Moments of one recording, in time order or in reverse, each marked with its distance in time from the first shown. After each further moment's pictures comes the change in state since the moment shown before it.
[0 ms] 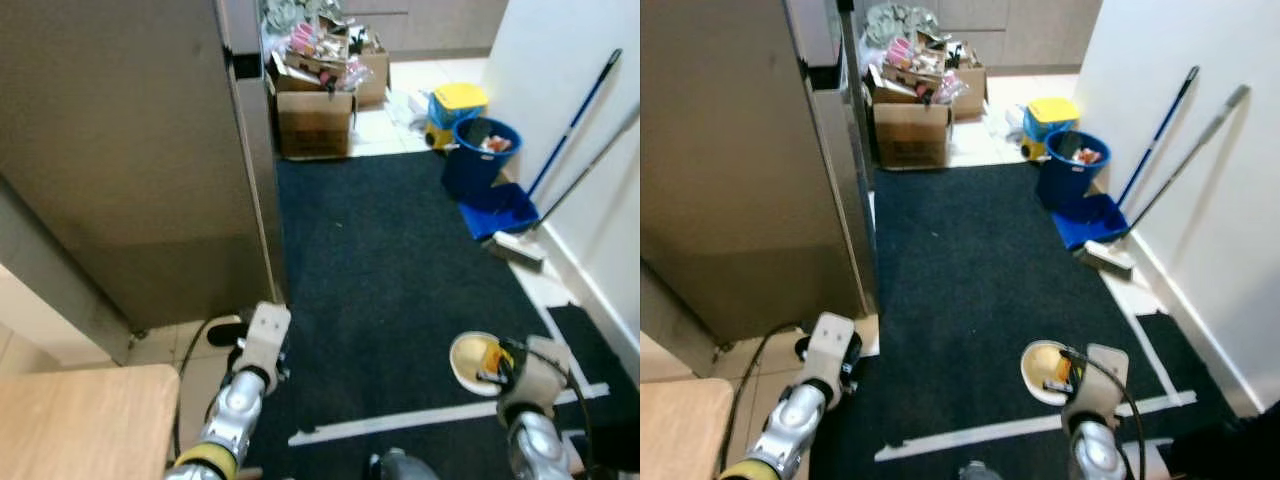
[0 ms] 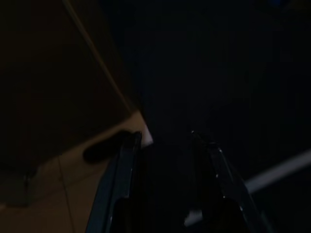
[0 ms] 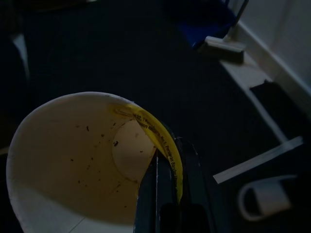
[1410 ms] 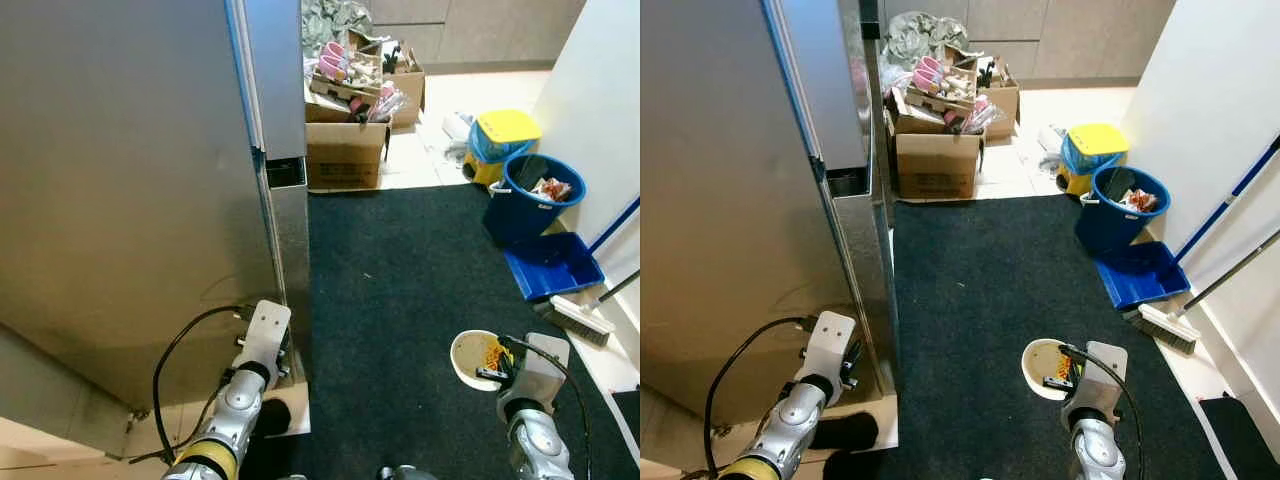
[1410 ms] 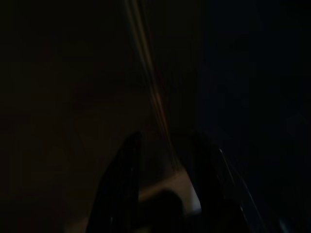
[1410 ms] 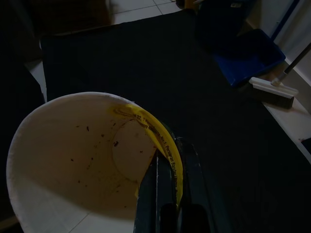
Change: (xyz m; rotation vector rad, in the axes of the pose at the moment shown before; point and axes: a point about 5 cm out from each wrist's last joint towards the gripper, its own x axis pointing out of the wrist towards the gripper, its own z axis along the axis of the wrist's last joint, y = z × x) left arm -0.006 0.002 -0.001 0.008 -0.036 0.043; right arm 0.002 0.004 0.004 -0.005 -0.009 0.003
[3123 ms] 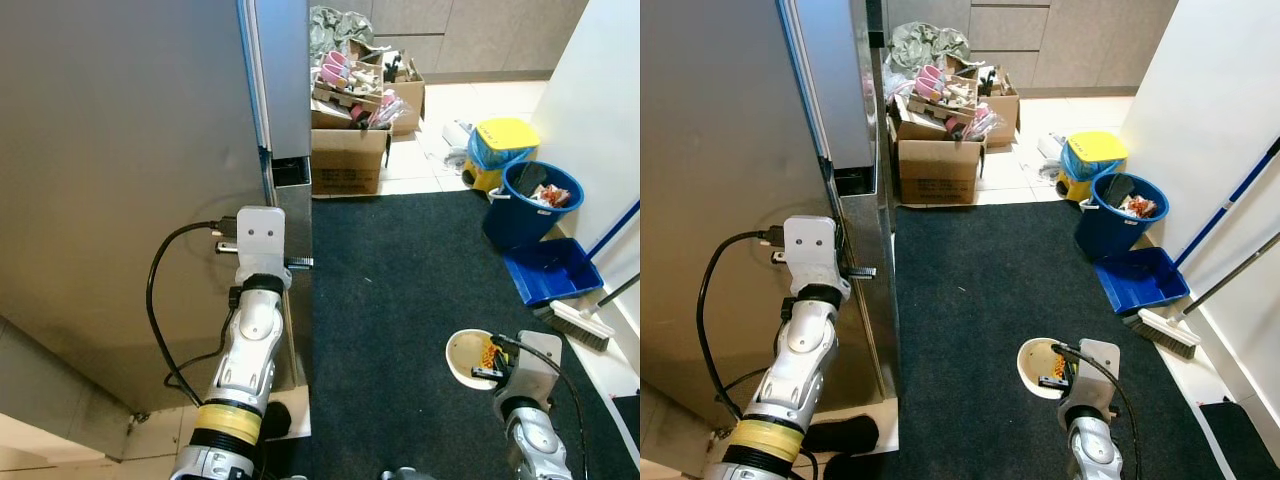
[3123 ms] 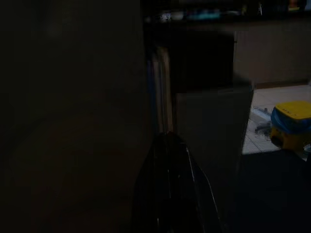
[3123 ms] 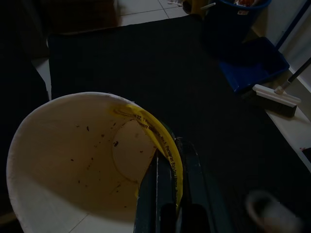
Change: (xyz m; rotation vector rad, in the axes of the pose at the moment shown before) left arm 0.004 0.011 0.157 -0.161 -0.525 0.232; right arm 0.001 0.005 0.002 -0.042 -0.002 0.022
